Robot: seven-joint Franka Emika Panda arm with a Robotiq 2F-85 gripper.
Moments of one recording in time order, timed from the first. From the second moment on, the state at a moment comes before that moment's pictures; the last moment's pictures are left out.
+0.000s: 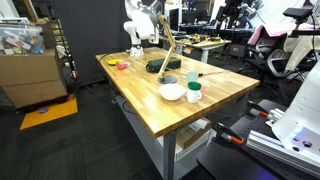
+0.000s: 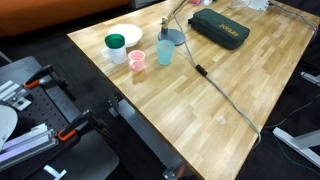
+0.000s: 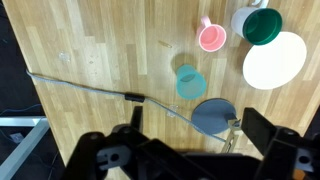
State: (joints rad) arm -0.10 -0.39 -0.26 -2.41 -0.05 2.21 -0.27
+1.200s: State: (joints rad) arm -0.08 -0.14 -0.23 -2.29 0.00 2.21 -0.27
